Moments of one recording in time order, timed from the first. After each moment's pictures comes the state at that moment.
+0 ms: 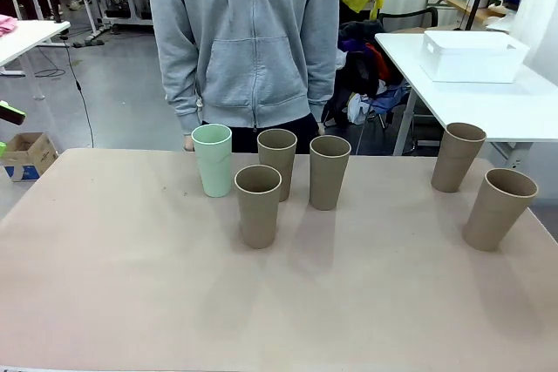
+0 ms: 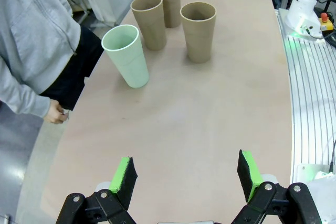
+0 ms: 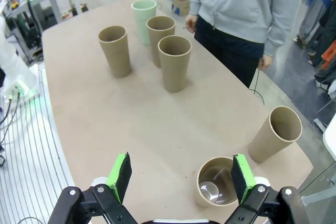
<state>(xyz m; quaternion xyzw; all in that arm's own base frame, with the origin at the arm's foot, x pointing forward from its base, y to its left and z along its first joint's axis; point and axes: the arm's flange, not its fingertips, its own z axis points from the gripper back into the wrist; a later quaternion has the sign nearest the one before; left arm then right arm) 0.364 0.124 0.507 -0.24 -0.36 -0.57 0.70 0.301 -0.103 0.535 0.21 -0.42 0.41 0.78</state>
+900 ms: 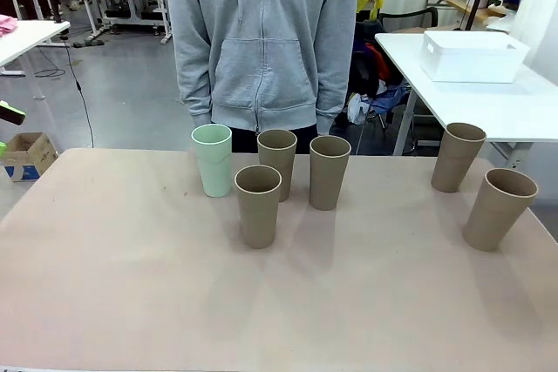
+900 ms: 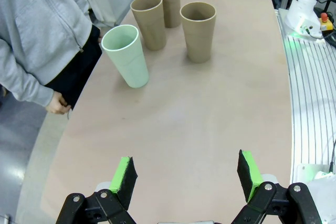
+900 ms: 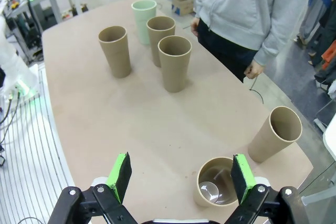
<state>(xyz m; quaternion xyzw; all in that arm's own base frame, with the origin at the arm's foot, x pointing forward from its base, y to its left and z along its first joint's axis) 0.364 0.124 0.507 -0.24 -0.36 -0.57 0.70 0.301 -0.103 0.535 0.21 -0.42 0.41 0.78</state>
